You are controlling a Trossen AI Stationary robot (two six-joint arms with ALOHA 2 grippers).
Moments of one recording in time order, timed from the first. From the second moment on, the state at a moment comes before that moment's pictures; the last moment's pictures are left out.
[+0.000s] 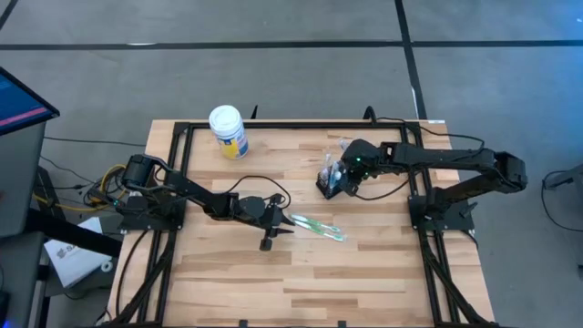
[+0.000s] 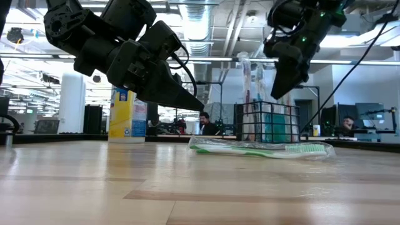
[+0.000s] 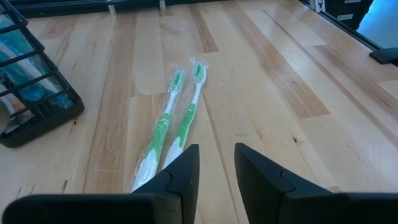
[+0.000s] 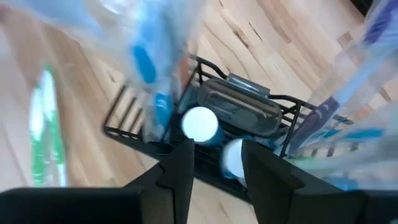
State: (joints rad) left arm -0.14 1.75 0.64 0.67 0.00 0.04; right arm -0.26 1.27 0.87 -0.61 0.13 0.25
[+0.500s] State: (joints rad) left arm -0.14 1.75 0.64 0.67 0.00 0.05; right arm -0.15 1.11 0.87 -0.63 0.13 0.31
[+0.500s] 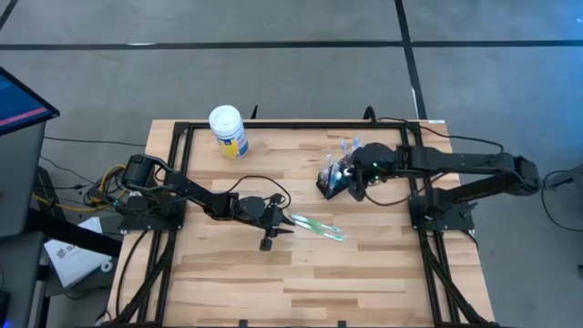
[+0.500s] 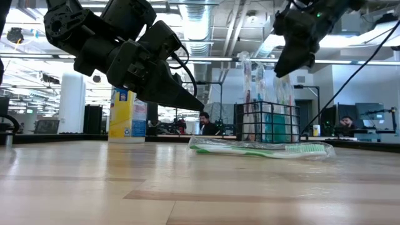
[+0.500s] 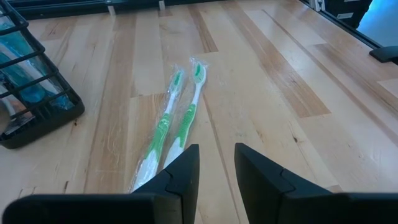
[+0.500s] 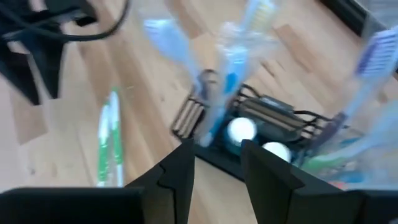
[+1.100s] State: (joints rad) left arm -0.14 1.75 0.64 0.67 0.00 0.09; right arm 0.12 1.11 0.87 -0.59 0.13 0.47
